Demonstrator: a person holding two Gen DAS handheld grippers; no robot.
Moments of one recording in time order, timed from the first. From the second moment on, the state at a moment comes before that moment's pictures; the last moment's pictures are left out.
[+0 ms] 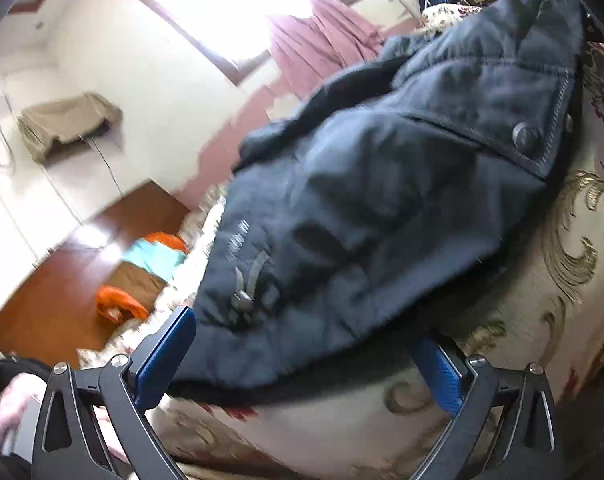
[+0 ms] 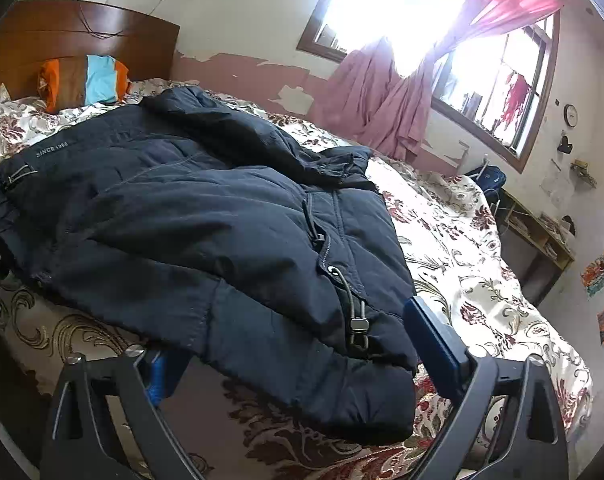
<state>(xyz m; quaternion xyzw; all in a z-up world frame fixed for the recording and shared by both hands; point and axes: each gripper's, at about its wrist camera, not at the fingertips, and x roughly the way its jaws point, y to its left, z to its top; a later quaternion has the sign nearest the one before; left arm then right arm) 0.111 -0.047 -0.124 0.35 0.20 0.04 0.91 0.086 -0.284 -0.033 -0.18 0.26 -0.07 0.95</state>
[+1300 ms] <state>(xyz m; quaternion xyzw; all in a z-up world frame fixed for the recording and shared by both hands) 0.090 0.010 -0.033 0.05 0.18 -0.07 0.98 0.040 -0.288 -0.004 -0.01 0.16 -0.02 0.99</state>
